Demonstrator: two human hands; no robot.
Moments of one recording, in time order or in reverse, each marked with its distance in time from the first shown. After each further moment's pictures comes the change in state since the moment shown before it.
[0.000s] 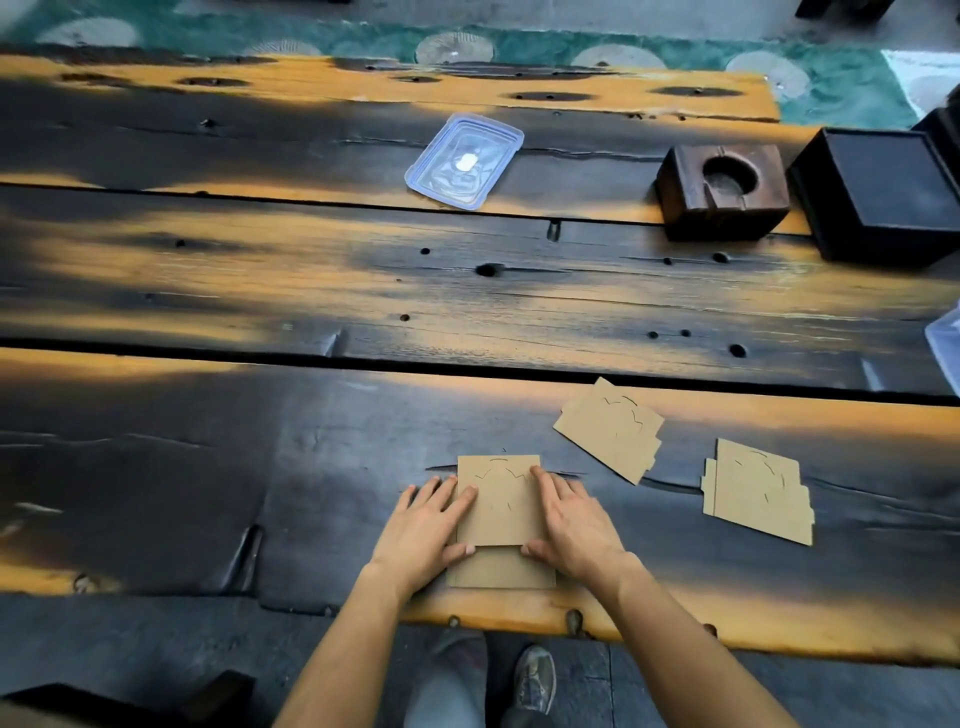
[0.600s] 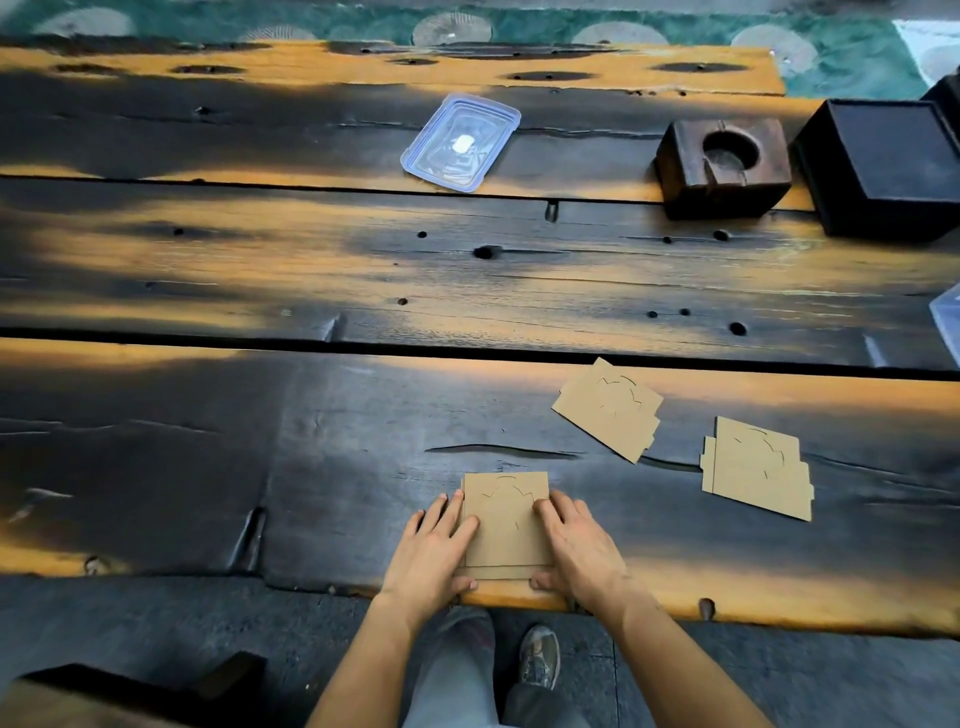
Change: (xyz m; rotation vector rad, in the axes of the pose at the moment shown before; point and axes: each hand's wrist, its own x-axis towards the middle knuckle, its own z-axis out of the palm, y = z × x) left_hand -0.029 0.027 0.042 -0.019 -0.054 -0.013; right_hand -0.035 0.006 0.038 0.019 -0.069 -0.042
